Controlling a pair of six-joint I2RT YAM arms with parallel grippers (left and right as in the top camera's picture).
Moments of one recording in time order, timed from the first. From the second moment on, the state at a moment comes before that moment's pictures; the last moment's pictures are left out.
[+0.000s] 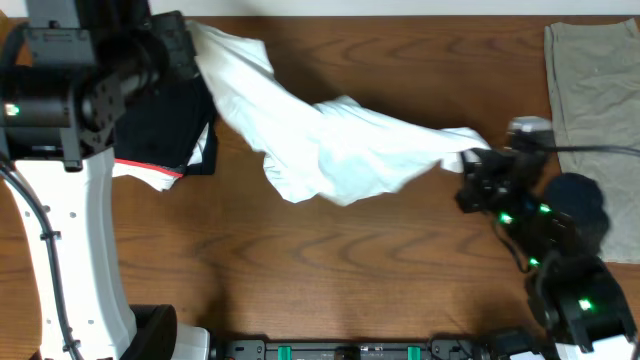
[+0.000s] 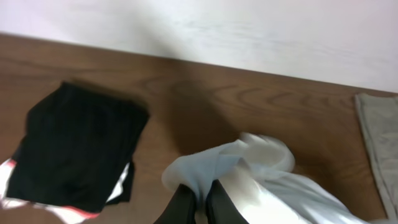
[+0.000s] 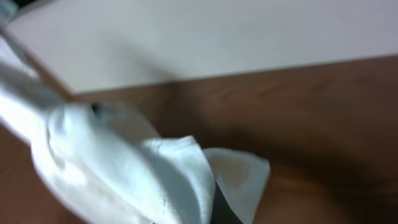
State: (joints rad) left arm -0.04 1.63 2.29 -1.36 0.15 -0.22; right arm 0.22 0.76 0.84 -0.38 -0.15 0.36
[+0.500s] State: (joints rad) left arm 0.00 1.44 2.29 -1.41 0.11 -0.25; right arm 0.01 0.85 1.16 -0.68 -0.21 0.22
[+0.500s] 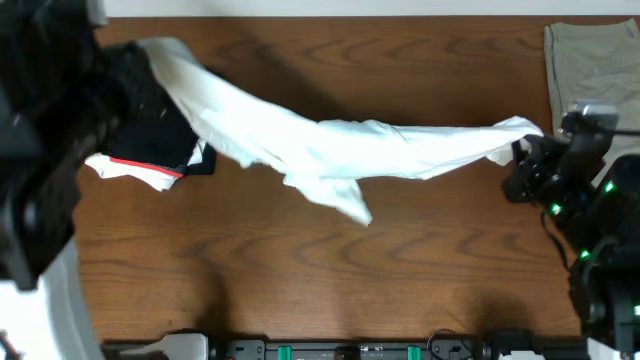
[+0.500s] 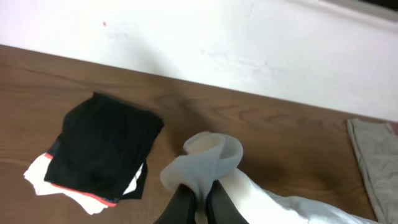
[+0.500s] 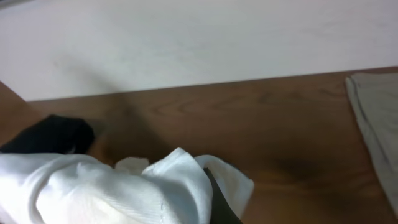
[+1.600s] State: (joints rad) left arm 0.00 1.05 2.30 -1.23 -0.04 -0.39; right arm -0.28 1.19 2.12 -1.29 -0.23 0.11
